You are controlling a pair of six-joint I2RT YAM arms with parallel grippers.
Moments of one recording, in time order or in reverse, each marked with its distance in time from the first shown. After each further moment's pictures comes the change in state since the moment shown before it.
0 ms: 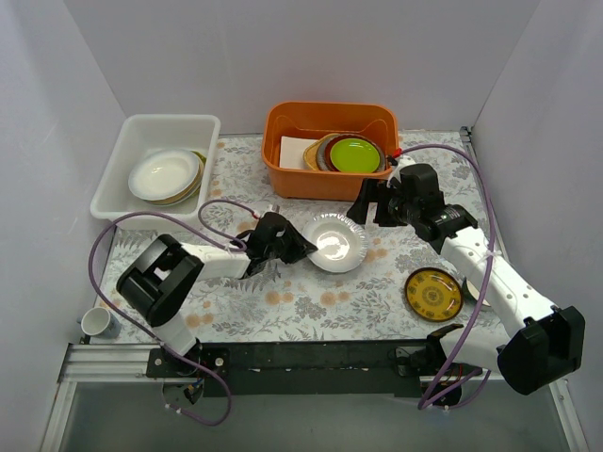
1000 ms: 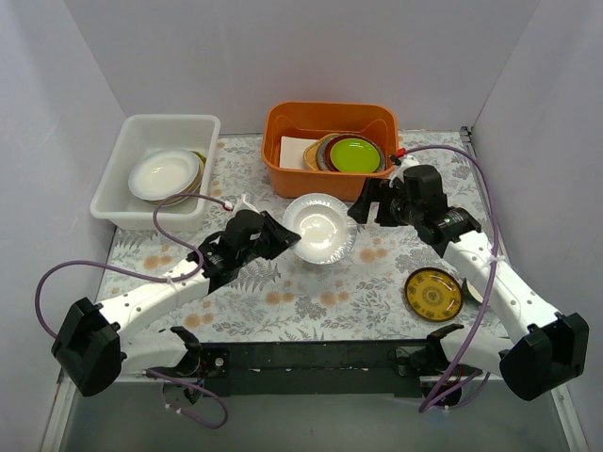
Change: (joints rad) left arm -0.047 -0.542 -0.008 -0.398 -0.172 0.023; right arm 0.000 -0.031 -0.014 0.022 0.004 0.009
